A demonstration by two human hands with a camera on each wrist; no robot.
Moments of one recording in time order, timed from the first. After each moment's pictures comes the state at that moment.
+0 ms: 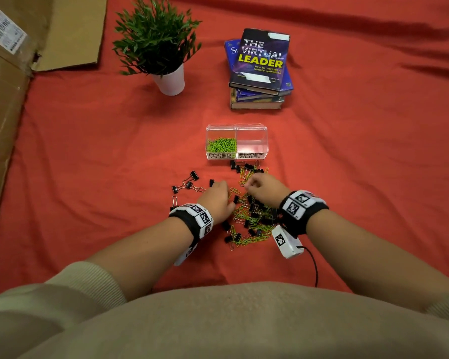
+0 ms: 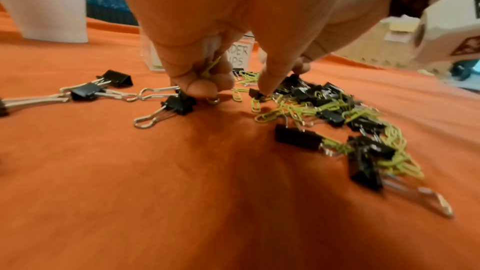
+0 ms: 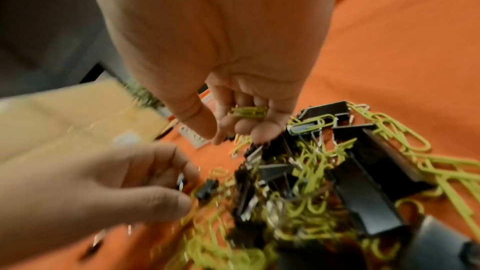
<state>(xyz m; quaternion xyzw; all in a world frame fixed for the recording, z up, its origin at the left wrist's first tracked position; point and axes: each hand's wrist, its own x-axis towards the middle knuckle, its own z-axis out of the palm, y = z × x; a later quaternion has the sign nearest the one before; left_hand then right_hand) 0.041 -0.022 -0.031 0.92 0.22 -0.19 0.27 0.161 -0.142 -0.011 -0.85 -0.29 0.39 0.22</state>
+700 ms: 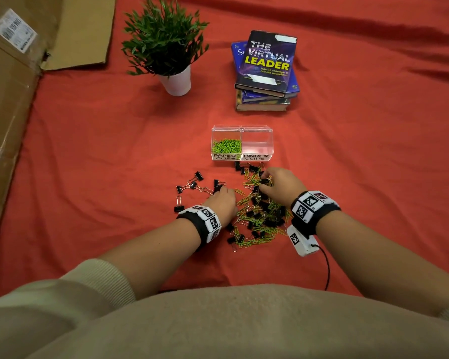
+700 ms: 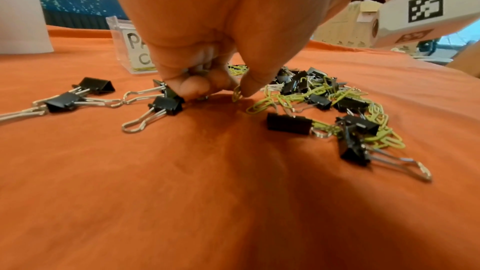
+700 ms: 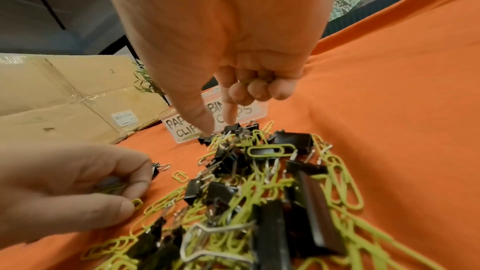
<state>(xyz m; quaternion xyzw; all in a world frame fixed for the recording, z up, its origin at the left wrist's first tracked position) 0.042 -0.032 -0.027 0.94 0.19 -0.23 0.19 0.177 -0.154 -0.007 -0.90 -0.32 0.27 0.14</state>
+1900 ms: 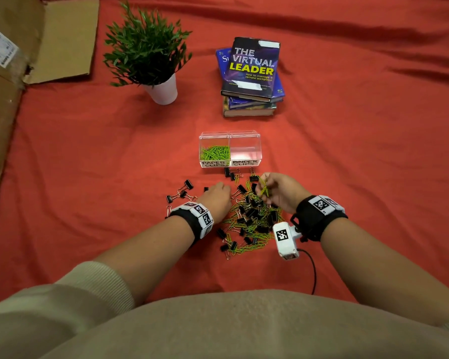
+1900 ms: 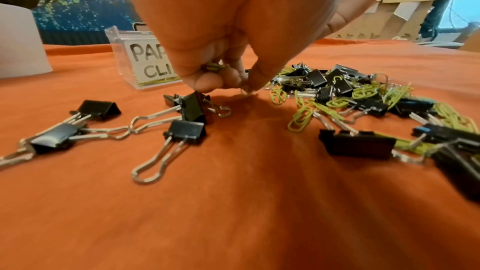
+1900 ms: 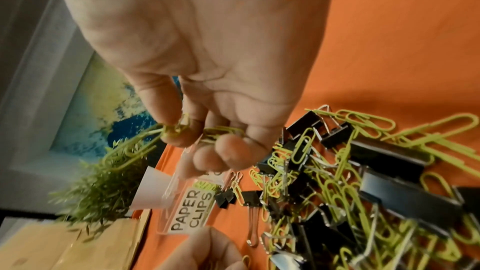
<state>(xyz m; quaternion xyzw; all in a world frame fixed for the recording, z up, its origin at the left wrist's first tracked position) 0.068 -0.017 -0.037 0.95 0.14 -0.19 0.21 0.186 -0.172 0.006 -0.63 -0.06 0.54 0.56</state>
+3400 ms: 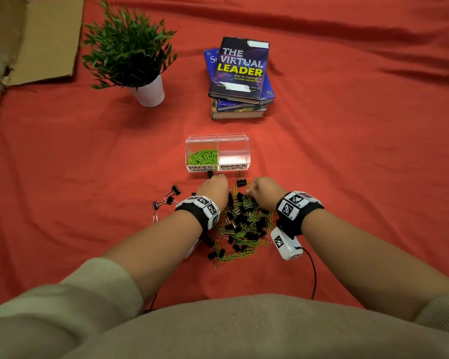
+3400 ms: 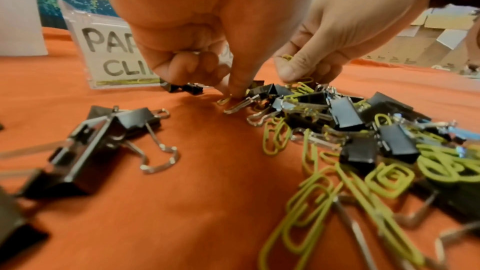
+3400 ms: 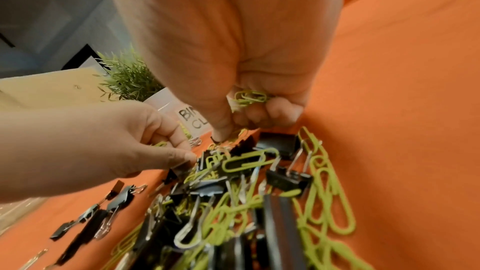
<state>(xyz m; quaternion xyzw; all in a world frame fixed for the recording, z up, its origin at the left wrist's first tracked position) 0.120 -0.028 -0.039 0.94 0.23 -0.18 0.19 0.207 -0.157 -0.024 -0.87 -0.29 0.38 0.13</state>
